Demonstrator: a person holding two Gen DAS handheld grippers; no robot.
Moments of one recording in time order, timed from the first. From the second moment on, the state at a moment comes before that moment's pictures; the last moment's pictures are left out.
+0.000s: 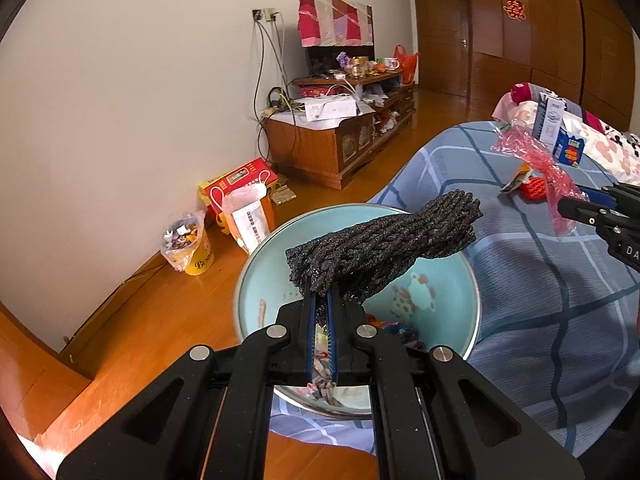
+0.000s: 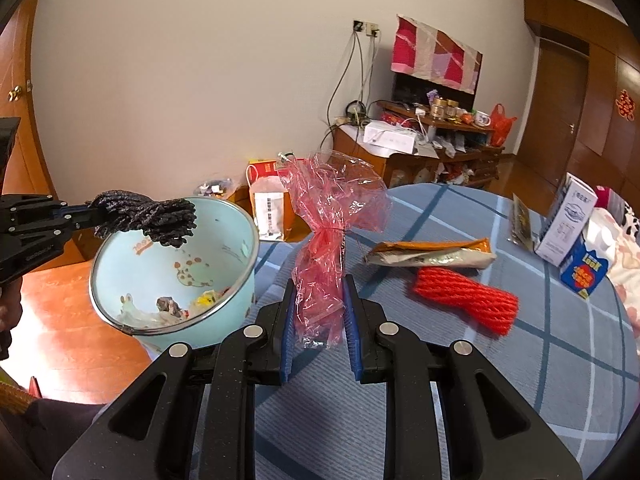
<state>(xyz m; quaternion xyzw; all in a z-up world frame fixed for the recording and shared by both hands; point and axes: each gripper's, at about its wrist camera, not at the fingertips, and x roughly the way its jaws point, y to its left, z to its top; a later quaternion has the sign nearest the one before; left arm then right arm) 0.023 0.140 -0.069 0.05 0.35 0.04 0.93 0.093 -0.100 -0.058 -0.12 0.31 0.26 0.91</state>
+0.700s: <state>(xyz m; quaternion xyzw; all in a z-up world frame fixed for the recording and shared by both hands) 0.018 0.163 -0.078 0.03 0.36 0.07 0.93 0.093 -0.059 -0.056 -0.15 0.30 0.30 0.89</state>
